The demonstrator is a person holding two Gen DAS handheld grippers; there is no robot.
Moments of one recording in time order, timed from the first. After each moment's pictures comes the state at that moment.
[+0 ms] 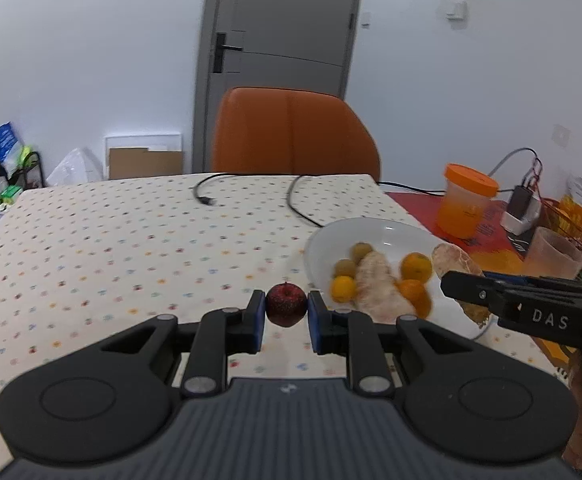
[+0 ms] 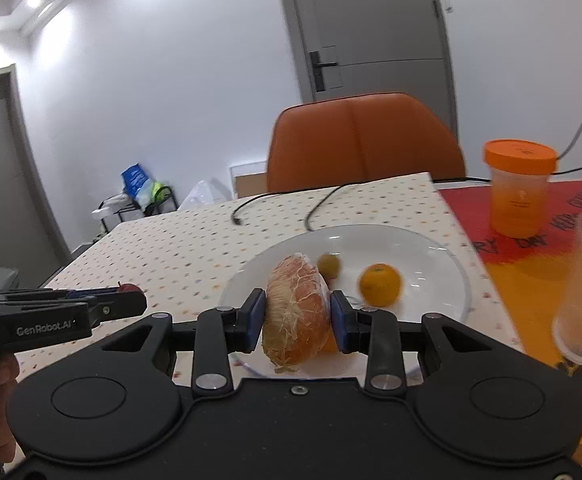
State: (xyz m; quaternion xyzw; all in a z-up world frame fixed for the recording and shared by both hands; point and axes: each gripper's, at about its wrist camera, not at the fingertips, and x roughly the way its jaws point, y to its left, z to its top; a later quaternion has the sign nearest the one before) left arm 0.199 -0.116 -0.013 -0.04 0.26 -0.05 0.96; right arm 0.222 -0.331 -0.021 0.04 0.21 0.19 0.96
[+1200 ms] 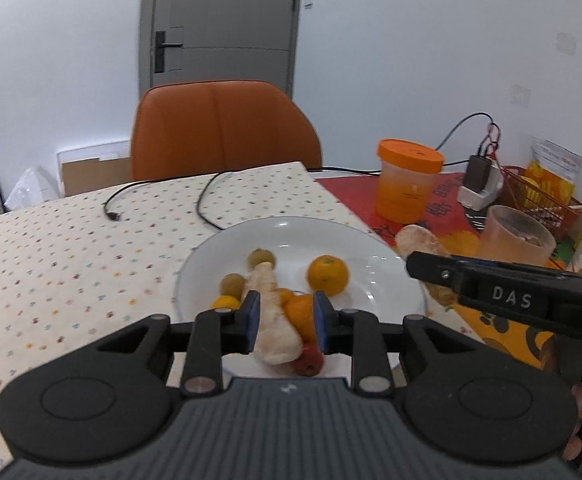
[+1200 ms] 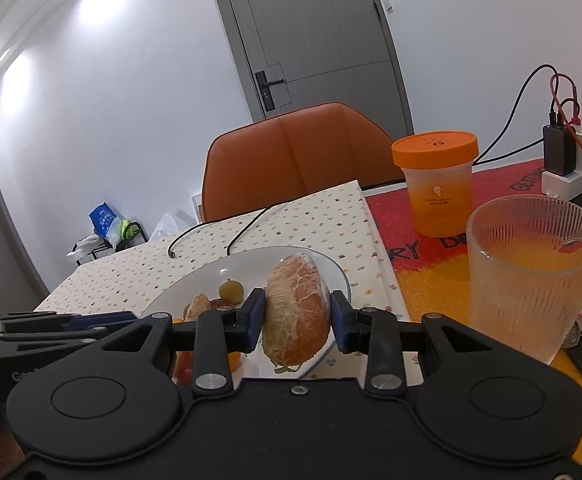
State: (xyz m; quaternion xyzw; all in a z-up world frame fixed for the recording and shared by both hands) left arm 0.234 -0.201 -0.016 0.00 0.28 -0.10 0.96; right arm 0.247 -0.408 -0.032 0.10 0.20 0.15 0.96
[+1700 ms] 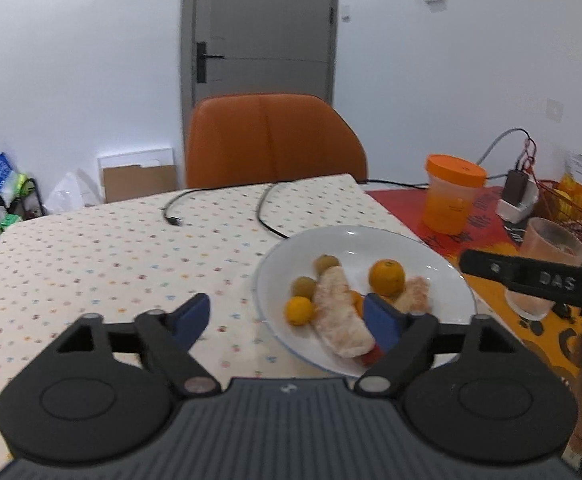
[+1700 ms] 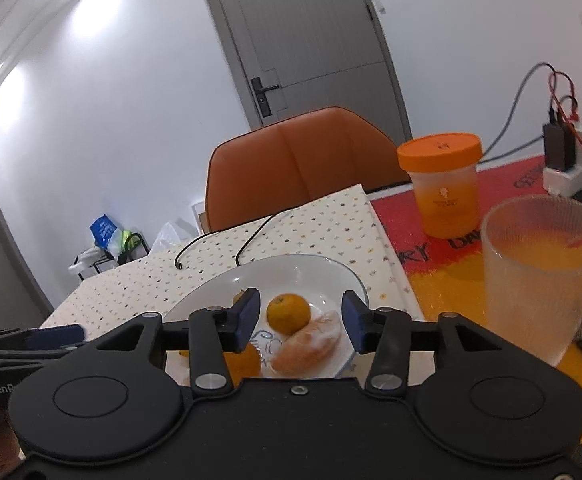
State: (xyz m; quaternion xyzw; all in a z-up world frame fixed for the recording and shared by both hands) left arm 0.215 -0.166 -0.008 0.00 0.26 -0.04 0.97; right arm 0.242 -0.398 -0.026 0.12 0.20 0.14 0.96
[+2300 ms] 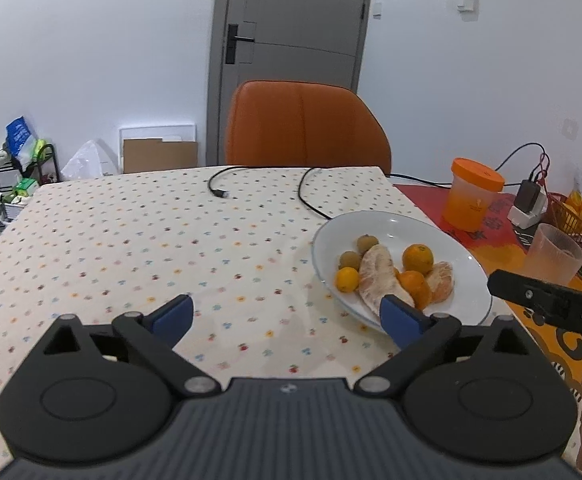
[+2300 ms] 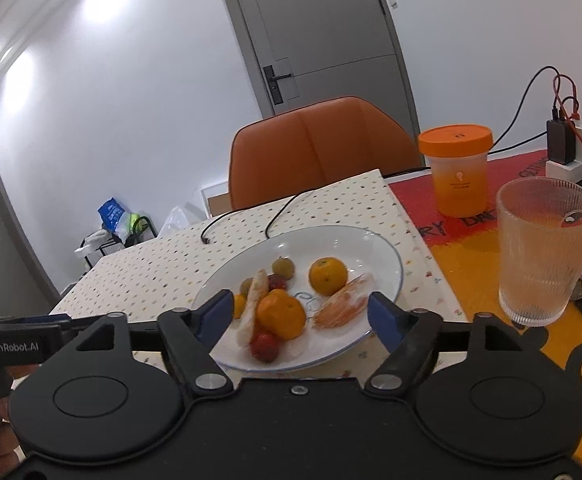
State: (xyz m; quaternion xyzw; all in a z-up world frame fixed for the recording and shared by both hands) left arm 0.181 -0.110 0.001 -0.04 0.28 -0.02 0.96; right arm 0.198 -0.366 -0.019 0.10 0.21 0.15 0.96
